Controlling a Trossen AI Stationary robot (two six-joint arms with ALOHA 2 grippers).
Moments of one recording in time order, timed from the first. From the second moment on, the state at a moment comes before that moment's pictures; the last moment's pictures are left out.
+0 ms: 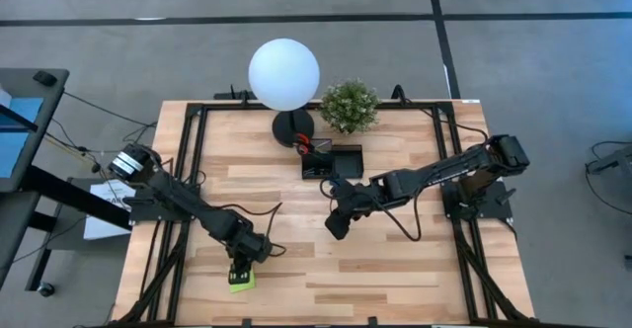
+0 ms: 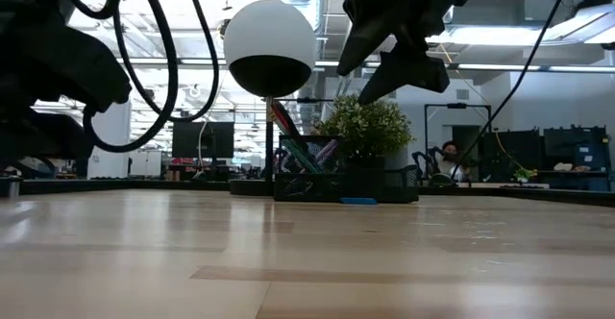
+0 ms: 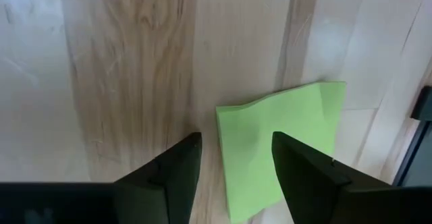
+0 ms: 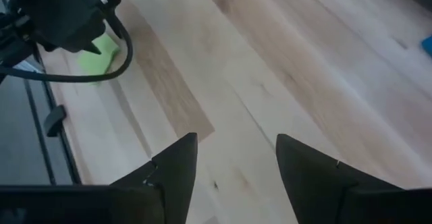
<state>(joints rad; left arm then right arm) -0.52 1.67 0.82 -0.50 0.30 -0.64 0.23 1.65 1.15 -0.41 0.05 0.87</state>
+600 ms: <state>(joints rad) -0.69 1.67 0.82 -0.48 0.04 -0.92 0.23 1.65 1.15 -0.40 -0.06 0.86</state>
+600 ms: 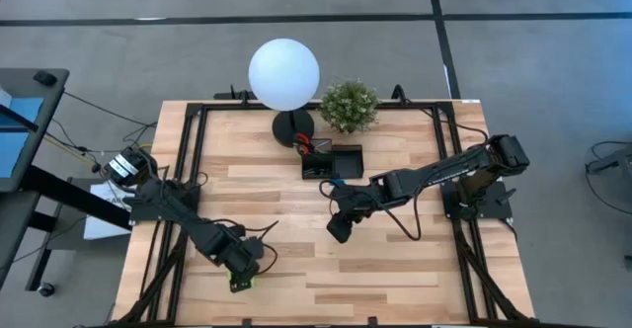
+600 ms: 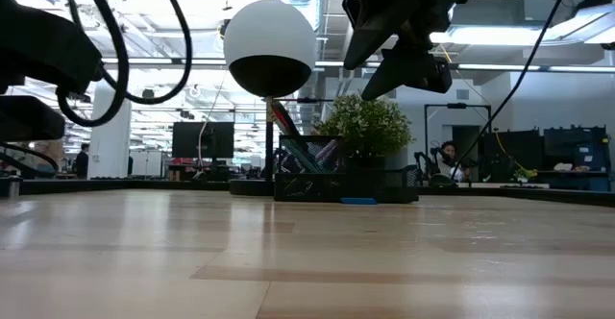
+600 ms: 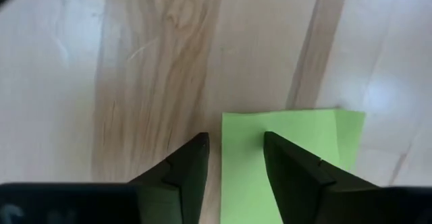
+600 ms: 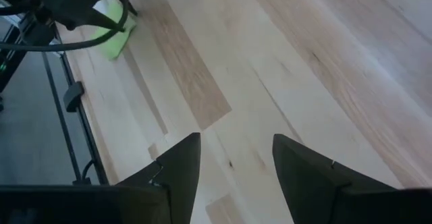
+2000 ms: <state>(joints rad) 0.12 1.75 1.25 -0.14 -0.25 -0.37 0.45 1.29 1.15 -0.87 0.21 1.26</state>
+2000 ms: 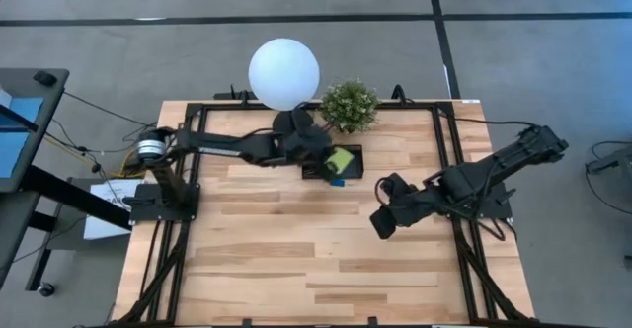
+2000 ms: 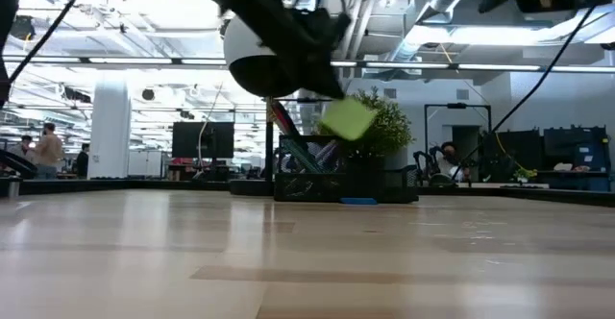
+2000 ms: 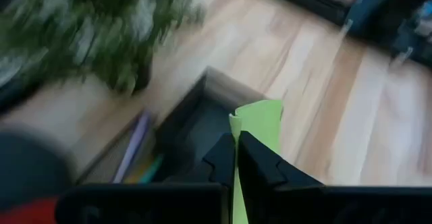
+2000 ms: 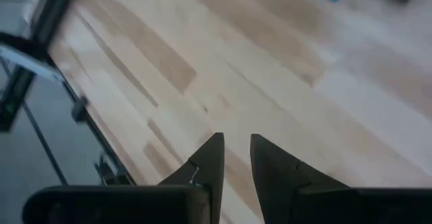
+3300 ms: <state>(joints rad) 0.15 2.04 1.78 -0.61 0.05 -0.33 0.50 1.26 1.15 -0.87 0.45 1.26</state>
